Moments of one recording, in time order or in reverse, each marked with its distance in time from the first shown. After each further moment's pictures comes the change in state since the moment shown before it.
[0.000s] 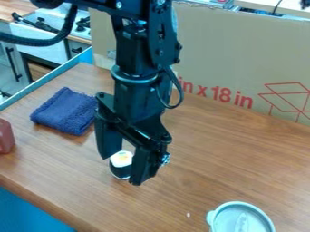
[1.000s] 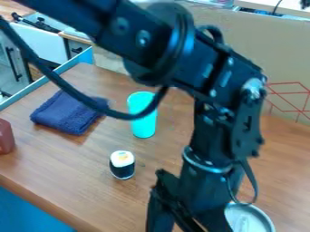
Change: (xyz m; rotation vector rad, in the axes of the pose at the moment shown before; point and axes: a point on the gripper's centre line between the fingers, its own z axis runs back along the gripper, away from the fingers) arm -0.016 -0.100 -0.044 -0.109 0.223 -0.252
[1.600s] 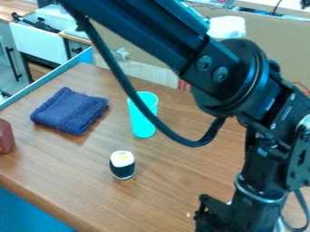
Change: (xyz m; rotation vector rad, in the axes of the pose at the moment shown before) arm 0.050 -0.025 -0.012 -0.002 -0.073 0.119
